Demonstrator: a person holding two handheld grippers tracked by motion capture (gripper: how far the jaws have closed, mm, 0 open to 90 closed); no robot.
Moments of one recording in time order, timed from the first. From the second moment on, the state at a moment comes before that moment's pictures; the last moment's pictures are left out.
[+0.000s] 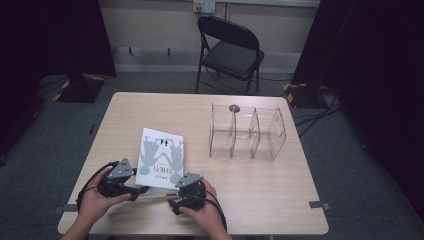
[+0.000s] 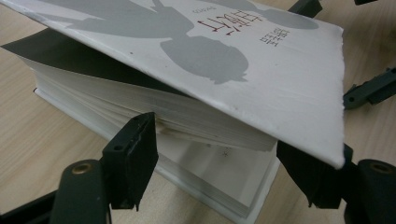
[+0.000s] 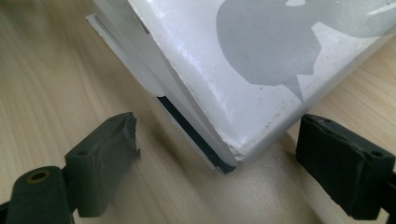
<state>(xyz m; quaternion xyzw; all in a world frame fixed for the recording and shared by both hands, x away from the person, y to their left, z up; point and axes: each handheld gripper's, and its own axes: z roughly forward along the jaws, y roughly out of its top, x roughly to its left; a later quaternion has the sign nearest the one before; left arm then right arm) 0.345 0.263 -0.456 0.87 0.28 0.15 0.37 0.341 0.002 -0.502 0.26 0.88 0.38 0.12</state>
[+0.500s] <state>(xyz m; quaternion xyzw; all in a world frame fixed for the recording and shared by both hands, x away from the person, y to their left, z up) 0.345 0.264 -0.455 0.87 0.27 0.15 0.37 0.341 -0.003 -0.501 0.25 0.88 0.38 0.12</state>
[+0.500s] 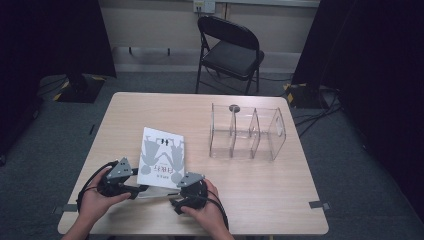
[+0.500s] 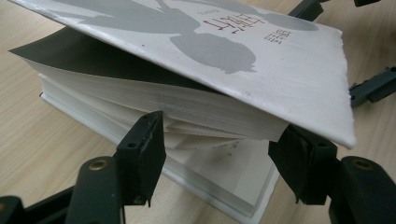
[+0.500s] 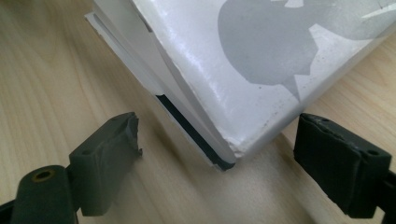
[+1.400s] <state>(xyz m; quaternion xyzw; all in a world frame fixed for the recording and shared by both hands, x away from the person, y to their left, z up) 0.345 0.263 -0.457 0.87 0.28 0.16 0.38 0.341 0.007 -0.476 0.21 0.89 0.38 0.17</state>
